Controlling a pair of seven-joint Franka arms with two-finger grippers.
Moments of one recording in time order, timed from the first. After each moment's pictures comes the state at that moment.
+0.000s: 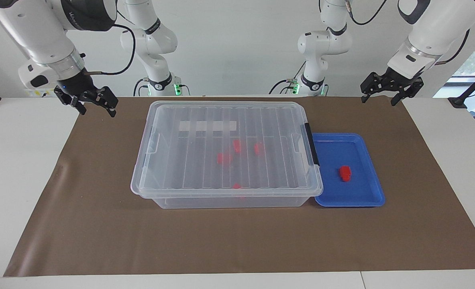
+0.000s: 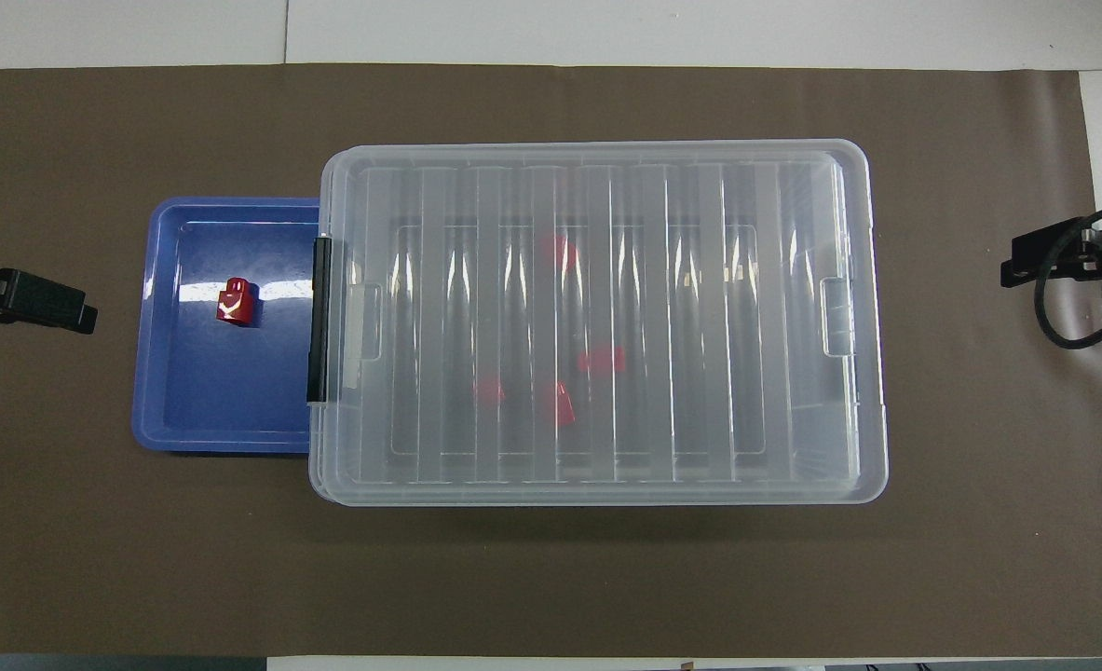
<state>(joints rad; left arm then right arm) -0.02 -0.04 -0.05 -1.57 -0.04 1.46 0.11 -0.01 0.00 -0.06 -1.60 0.03 1.57 0.08</state>
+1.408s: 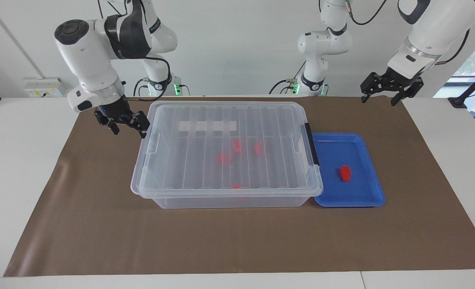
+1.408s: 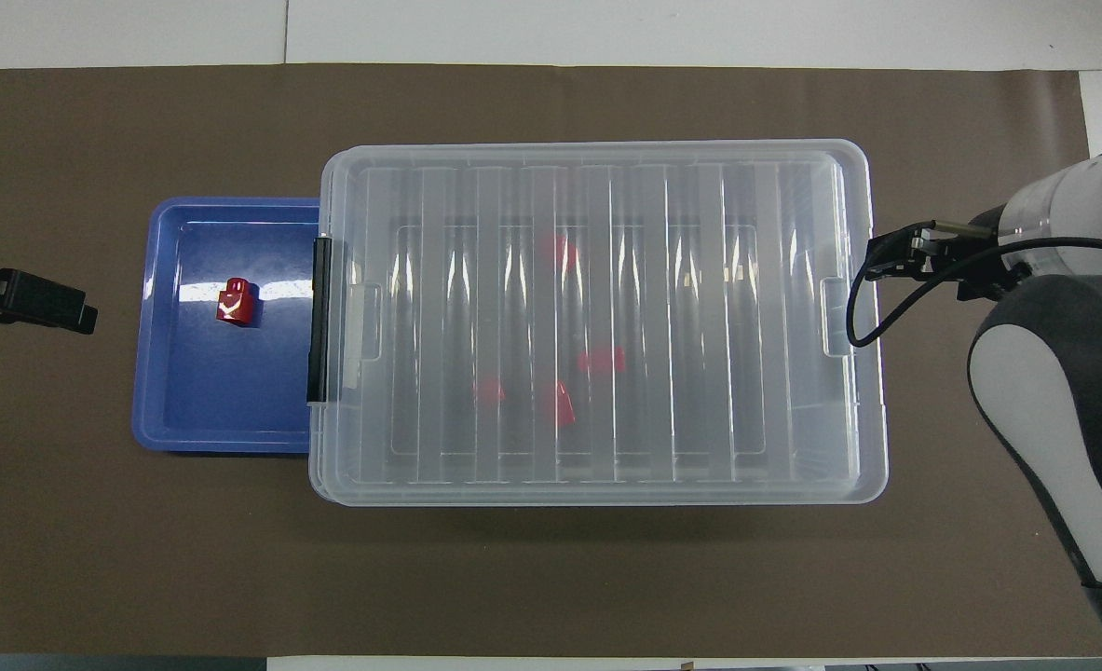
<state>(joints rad) -0.02 -0.04 -0.05 -1.57 -0.04 1.46 0.11 0.11 -0.01 -0.05 -1.87 0.04 1.90 0.28</state>
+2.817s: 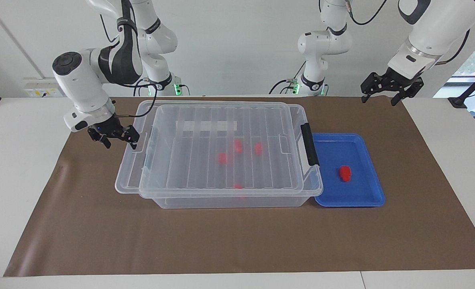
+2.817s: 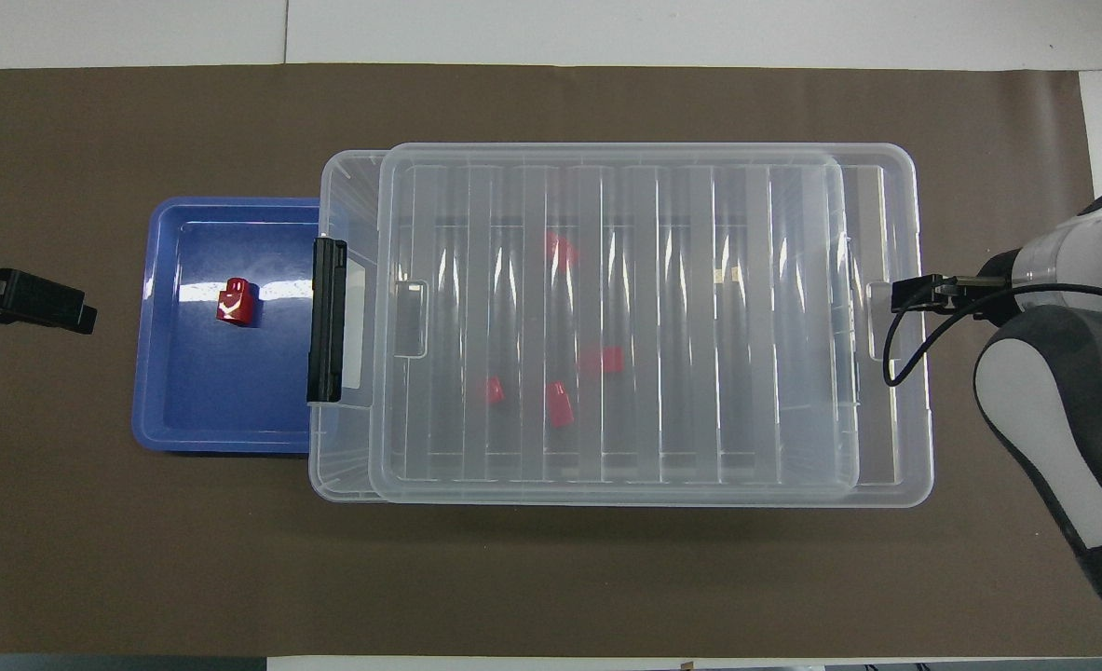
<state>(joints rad) -0.02 -0.04 -0.05 -1.58 -0.04 1.47 0.11 -0.01 -0.02 -0.05 -2.06 0.04 2.09 0.01</state>
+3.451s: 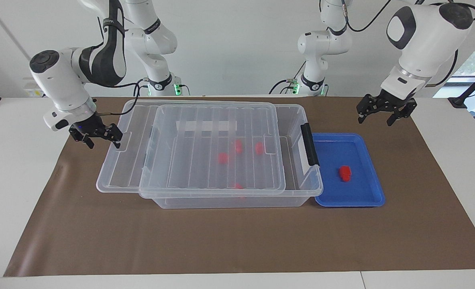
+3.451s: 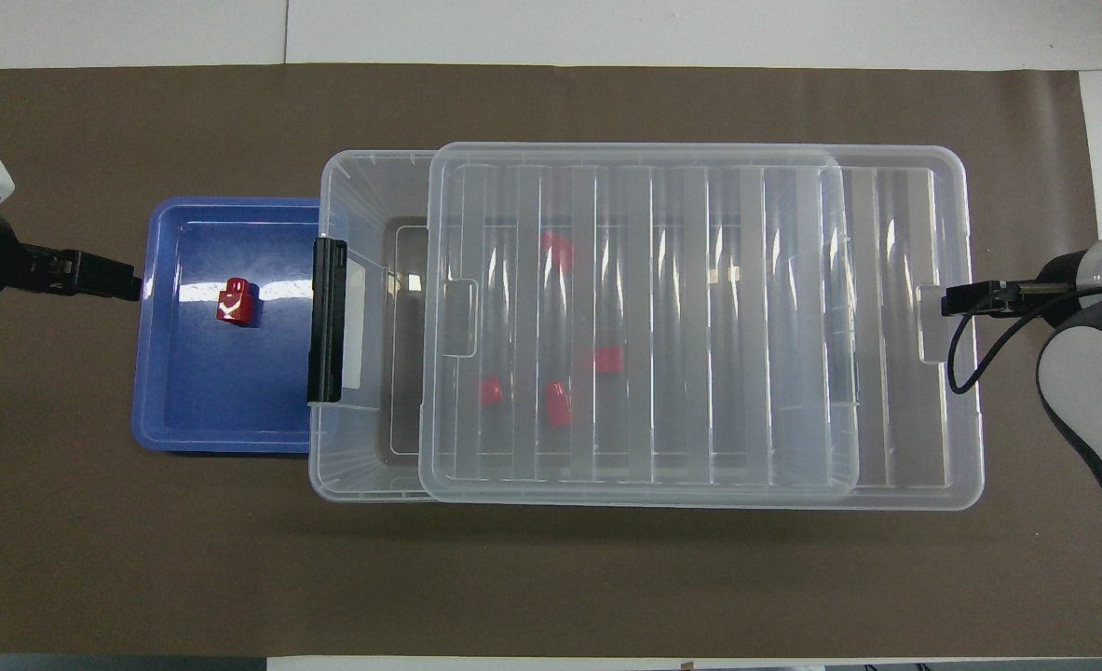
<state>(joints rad) -0.02 -0.03 -0.05 -1.79 -0.04 1.79 0.11 -0.11 -0.02 -0.05 -2.06 0.04 2.10 -0.13</state>
